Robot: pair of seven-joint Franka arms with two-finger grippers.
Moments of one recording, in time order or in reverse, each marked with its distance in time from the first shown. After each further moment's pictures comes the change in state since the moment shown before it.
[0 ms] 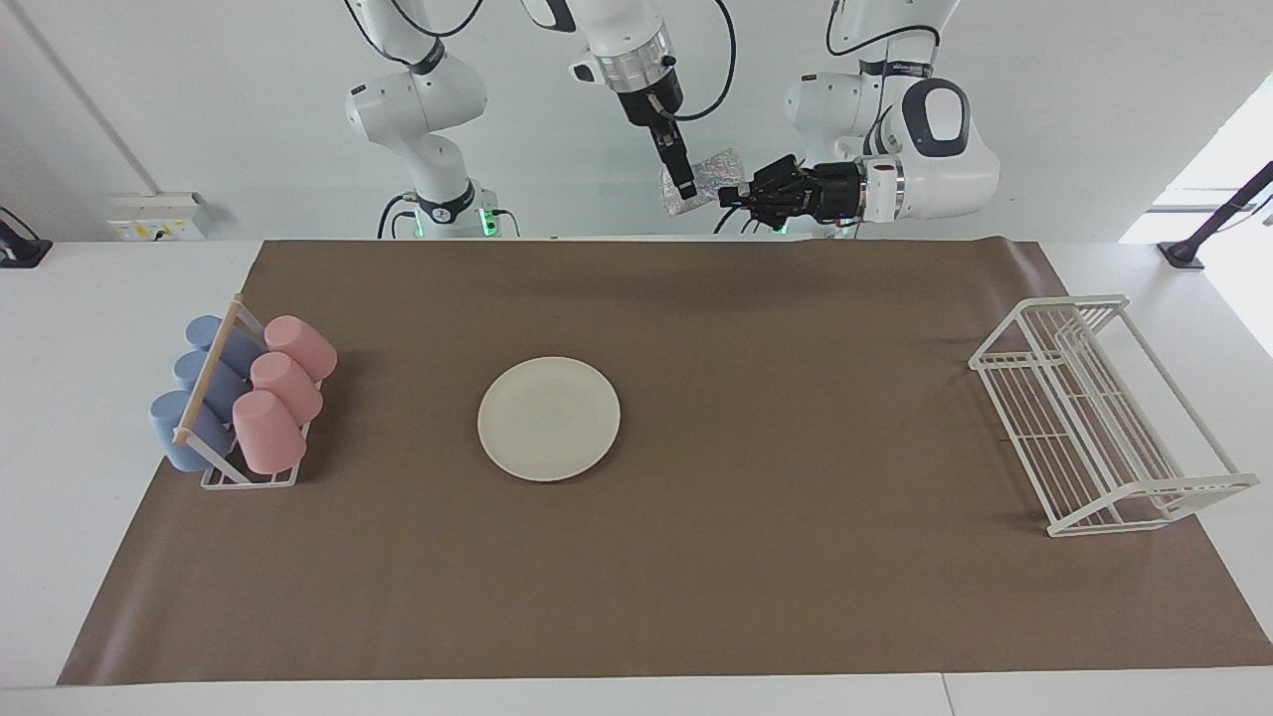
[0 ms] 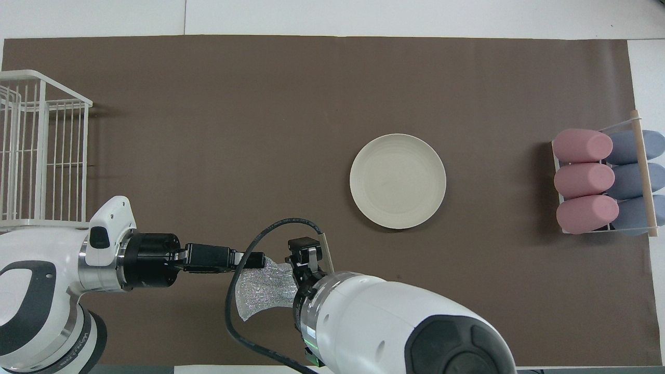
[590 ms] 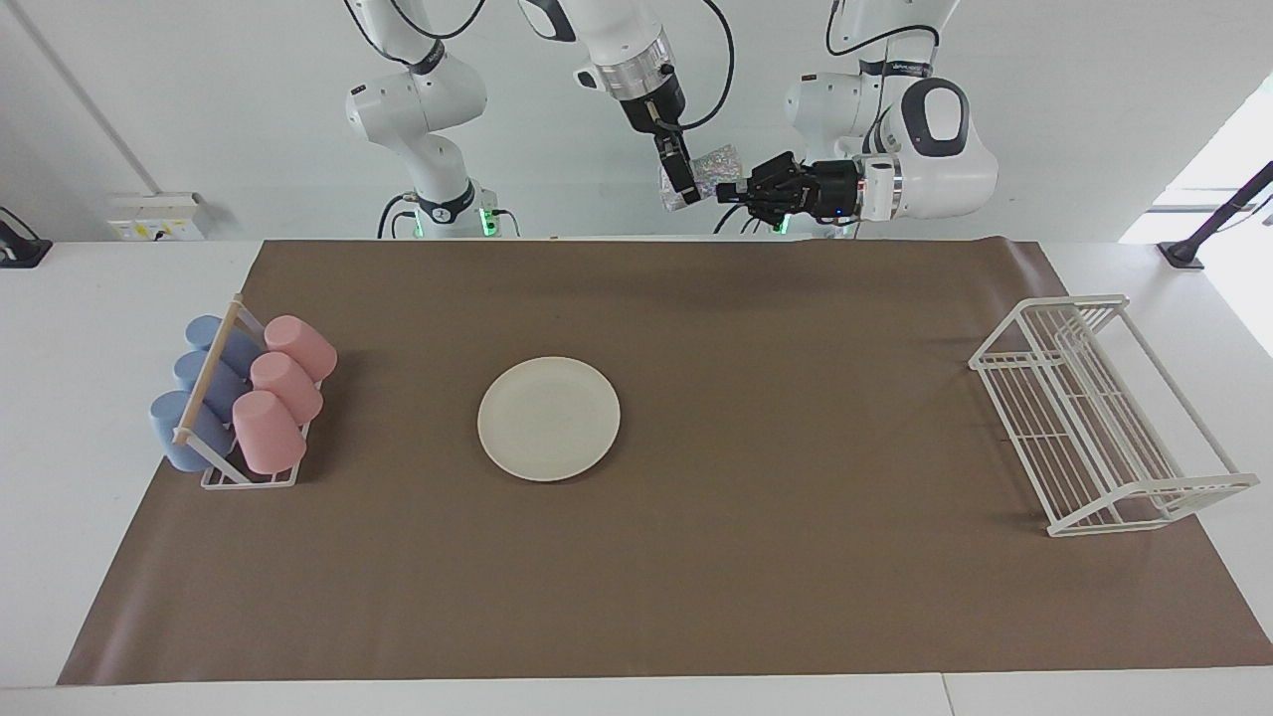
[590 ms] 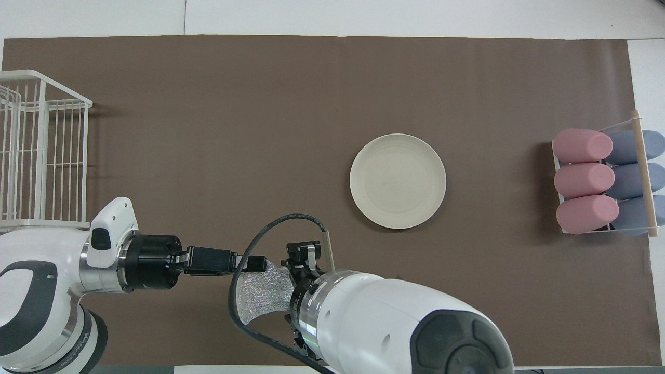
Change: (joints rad) left arm 0.000 0.000 -0.001 0.000 0.000 -0.015 0.000; right arm 0.010 -0.001 0.000 -0.020 0.041 0.036 0.058
